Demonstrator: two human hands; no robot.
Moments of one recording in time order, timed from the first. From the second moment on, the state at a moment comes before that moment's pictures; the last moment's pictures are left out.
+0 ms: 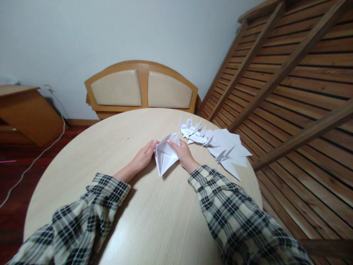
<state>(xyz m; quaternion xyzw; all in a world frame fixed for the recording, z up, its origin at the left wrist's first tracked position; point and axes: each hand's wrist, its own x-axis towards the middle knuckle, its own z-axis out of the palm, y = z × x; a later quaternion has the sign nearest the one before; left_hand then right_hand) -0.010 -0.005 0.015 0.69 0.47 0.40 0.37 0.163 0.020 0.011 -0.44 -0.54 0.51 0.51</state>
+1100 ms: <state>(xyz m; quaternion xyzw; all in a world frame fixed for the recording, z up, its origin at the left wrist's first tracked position) -0.008 -0.012 0.021 0.72 0.44 0.38 0.38 0.159 0.014 0.020 -0.43 -0.52 0.52 0.53</state>
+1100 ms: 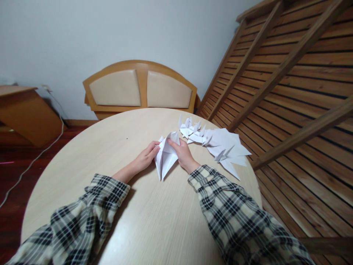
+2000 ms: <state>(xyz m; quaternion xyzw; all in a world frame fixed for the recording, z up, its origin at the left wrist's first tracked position) -0.009 -0.007 0.011 0.73 0.40 0.39 0.40 0.154 0.010 0.026 -0.39 -0.49 0.54 0.56</state>
